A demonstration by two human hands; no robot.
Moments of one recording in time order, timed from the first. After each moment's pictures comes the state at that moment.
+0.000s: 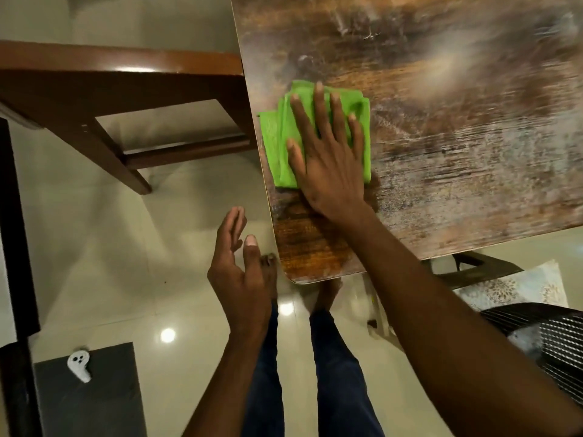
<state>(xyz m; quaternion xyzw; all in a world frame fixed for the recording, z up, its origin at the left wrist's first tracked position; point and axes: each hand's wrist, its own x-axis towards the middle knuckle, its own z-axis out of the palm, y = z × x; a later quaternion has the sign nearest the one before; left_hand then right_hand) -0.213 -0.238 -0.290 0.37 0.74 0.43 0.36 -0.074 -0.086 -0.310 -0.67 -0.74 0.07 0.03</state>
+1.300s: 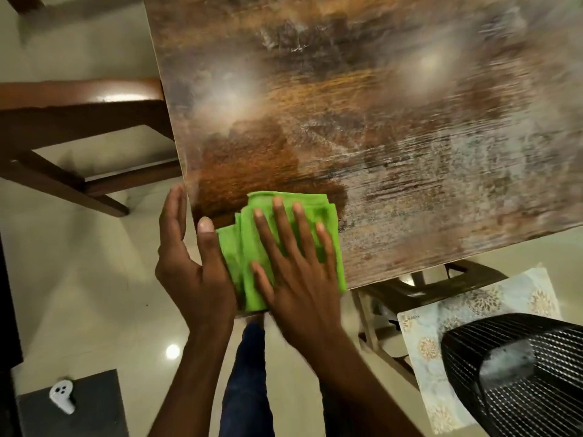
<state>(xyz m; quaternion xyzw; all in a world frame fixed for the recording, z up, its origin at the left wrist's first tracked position) -0.151 -0.183 -0.279 0.47 0.73 0.44 0.23 -0.020 -0.220 -0.299 -0.65 -0.74 0.16 0.03</state>
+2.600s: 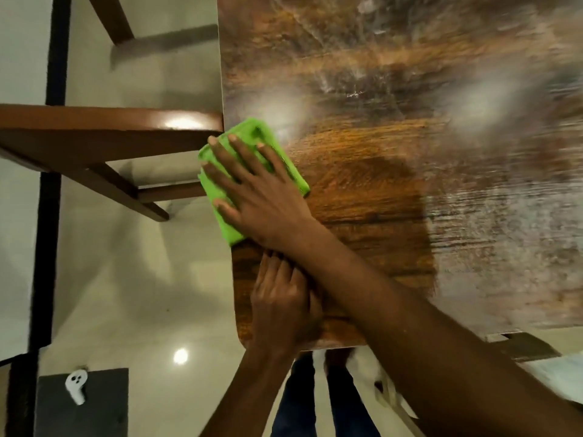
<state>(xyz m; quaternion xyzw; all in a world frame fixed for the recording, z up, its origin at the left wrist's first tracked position) -0.109 -0.188 -0.332 0.70 0.68 0.22 0.05 -0.092 -0.028 -0.312 -0.43 -0.90 0.10 0.00</state>
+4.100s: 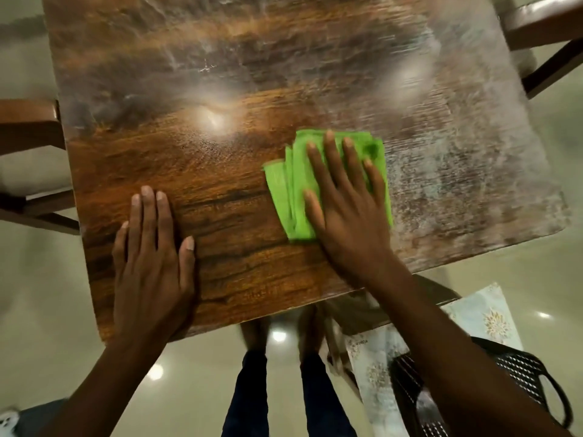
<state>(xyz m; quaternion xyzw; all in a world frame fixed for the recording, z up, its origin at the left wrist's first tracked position) -0.094 -0.167 -0.315 0.72 0.69 0.07 0.10 0.200 -0.116 -0.311 -0.67 -0.74 0.07 0.02</state>
